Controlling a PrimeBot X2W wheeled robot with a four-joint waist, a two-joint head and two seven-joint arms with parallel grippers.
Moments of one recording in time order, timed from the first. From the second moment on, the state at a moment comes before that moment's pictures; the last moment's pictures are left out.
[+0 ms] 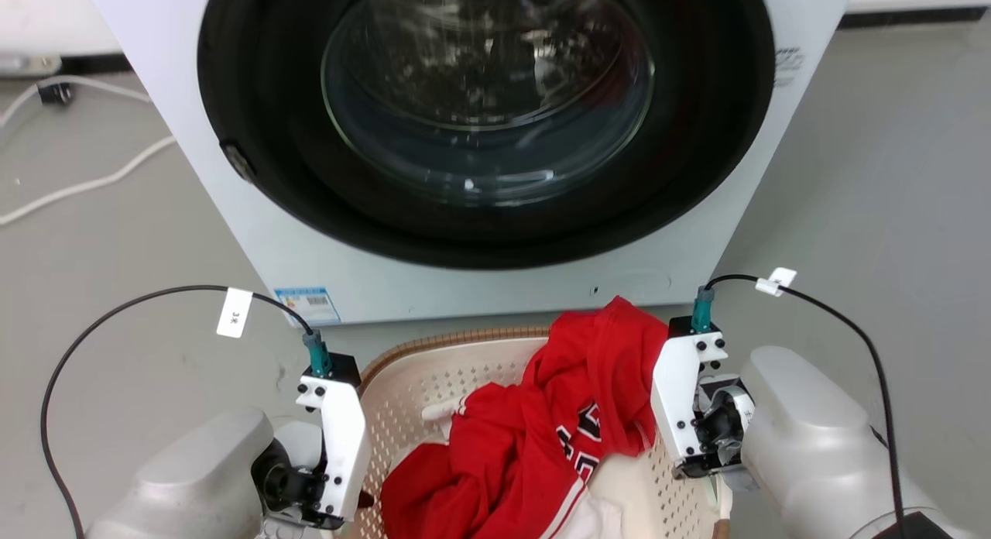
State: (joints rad) left arm -0.72 0.49 -1.21 0.73 -1.32 -0.13 0.72; right arm -0.79 -0.04 0.51 1.21 0.55 0.12 0.96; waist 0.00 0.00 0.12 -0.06
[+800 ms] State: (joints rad) left arm -0.74 0.50 -1.25 0.73 -1.37 -0.13 0.84; right arm -0.78 -0.04 0.59 1.19 0.65 0.12 1.03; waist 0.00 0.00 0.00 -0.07
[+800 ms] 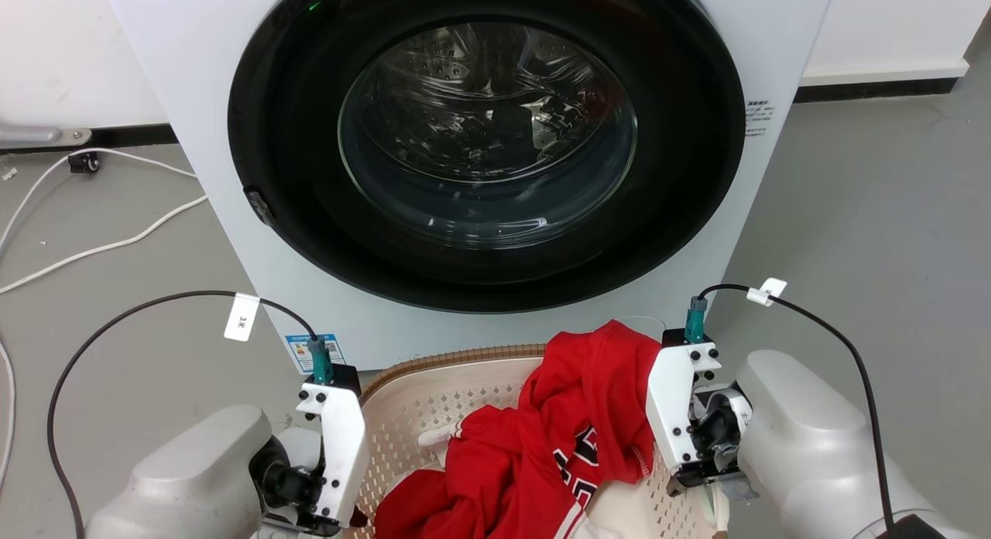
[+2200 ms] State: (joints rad) left arm -0.74 0.48 -1.26 0.76 -1.39 -0.13 0.84; right arm -0.80 -0.04 0.68 1.23 0.75 0.12 0.99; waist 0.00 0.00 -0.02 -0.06
